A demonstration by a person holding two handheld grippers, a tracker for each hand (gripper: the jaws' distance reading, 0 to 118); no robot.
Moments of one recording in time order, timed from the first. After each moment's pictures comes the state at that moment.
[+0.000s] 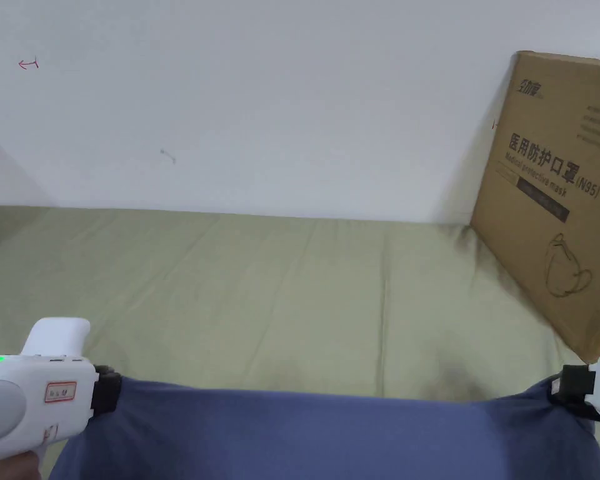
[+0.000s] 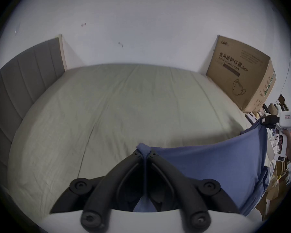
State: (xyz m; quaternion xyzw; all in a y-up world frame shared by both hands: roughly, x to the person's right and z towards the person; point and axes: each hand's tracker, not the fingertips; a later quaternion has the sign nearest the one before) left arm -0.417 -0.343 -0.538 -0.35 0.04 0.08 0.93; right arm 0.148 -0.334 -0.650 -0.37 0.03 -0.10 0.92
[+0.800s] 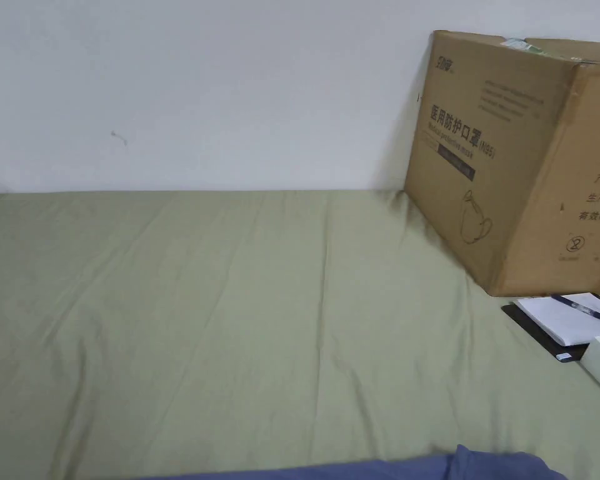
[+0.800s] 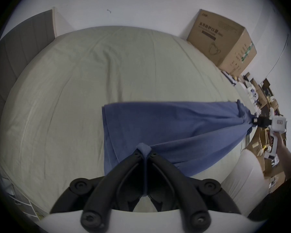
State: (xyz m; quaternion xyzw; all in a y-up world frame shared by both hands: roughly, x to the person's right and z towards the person) left arm -0.396 -0.403 -0.325 -0.49 -0.05 0.10 0.86; right arm 0.222 -0.402 -0.378 -0.47 0.05 -0.09 0.88
